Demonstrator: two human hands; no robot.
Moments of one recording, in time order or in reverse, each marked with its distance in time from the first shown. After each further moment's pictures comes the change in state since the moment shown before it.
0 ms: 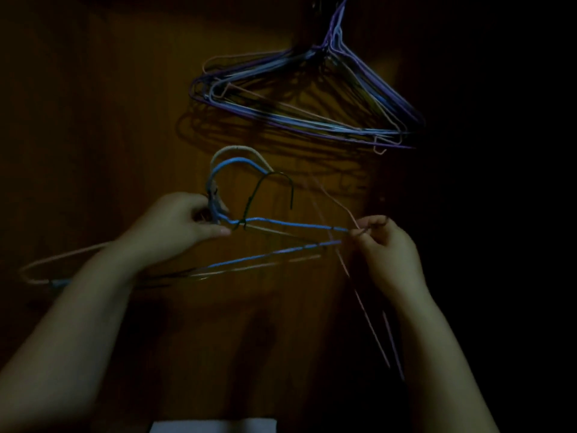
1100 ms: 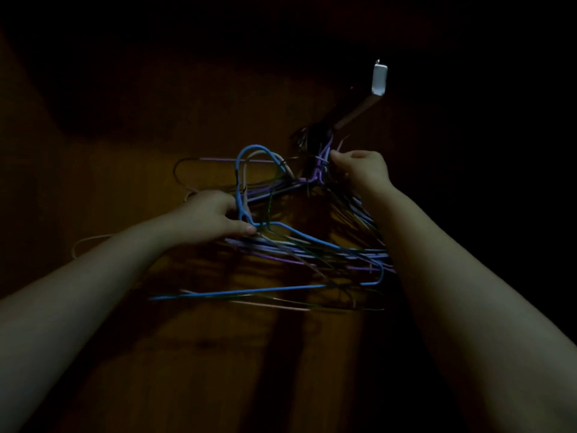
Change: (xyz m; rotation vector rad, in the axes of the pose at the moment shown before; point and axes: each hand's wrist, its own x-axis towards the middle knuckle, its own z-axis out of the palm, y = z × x) left_hand 0.204 0.043 -0.059 0.157 -0.022 0.208; right_hand 0.274 -0.152 -0.005 0.283 0.064 -0.154
